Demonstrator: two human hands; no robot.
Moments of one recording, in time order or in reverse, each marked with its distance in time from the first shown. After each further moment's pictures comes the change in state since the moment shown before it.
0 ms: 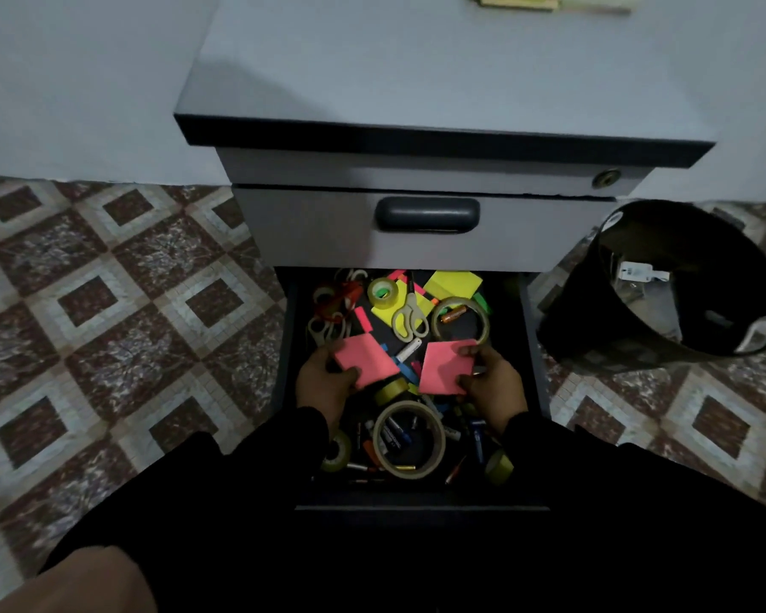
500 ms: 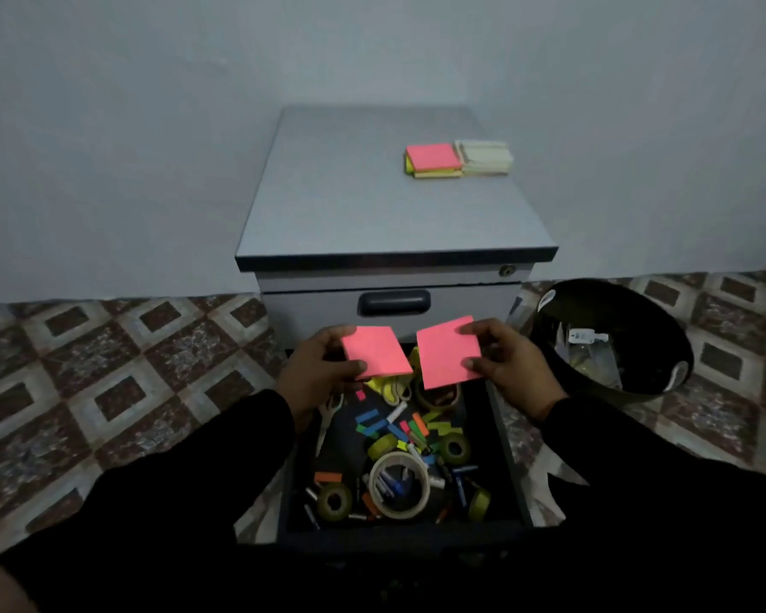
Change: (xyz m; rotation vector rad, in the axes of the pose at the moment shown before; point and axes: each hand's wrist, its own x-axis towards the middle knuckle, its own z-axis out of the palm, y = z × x) left_hand -0.095 0.143 -0.019 -0.001 -0.374 0.254; right_hand -0.068 -0.111 -0.109 0.143 -0.048 -0.464
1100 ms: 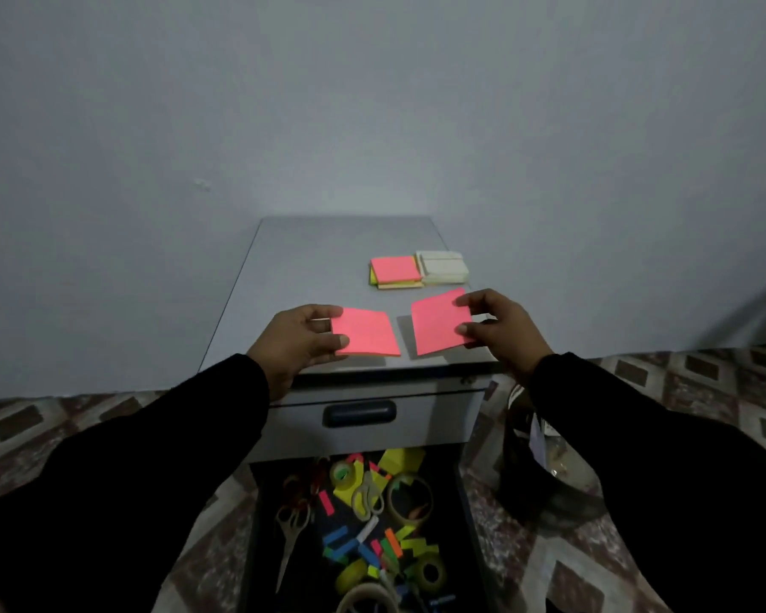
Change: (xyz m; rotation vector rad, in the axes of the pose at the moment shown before) left_hand 0.066 0.143 0.033 0.006 -0.053 0.173; right_hand 0.115 -0.093 -0.087 0.036 0.139 -0.119
